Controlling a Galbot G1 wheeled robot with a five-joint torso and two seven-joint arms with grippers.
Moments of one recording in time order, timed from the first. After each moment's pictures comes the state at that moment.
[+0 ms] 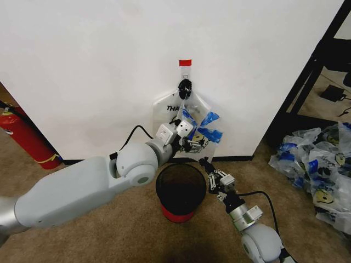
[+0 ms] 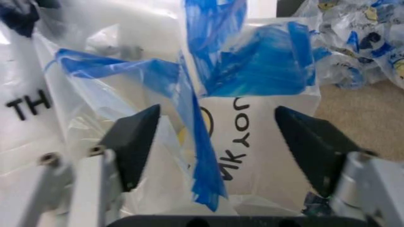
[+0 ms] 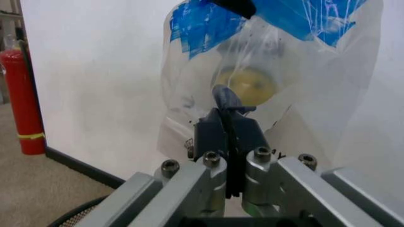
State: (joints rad) left arm 0.16 -0.85 0.61 -2.07 -1.04 0.59 -0.46; right arm -1.42 1.22 0.34 1.95 0.19 0.26 -0.17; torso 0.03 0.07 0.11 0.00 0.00
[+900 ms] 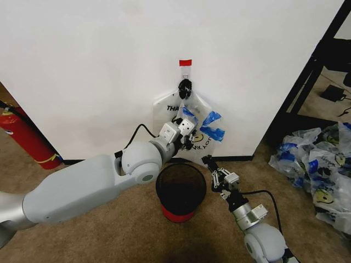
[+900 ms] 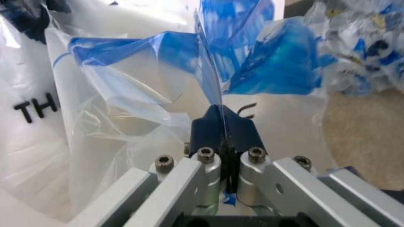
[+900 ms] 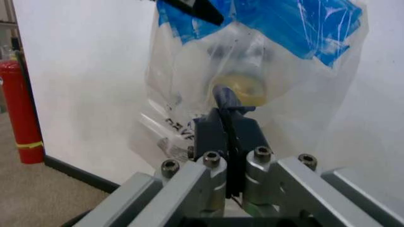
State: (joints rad) left arm 0.18 -0.87 0.59 -2.06 -1.04 0.57 -0.49; right arm -1.43 1.21 0.36 1.97 0.23 0.24 -0.17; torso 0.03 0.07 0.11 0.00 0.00
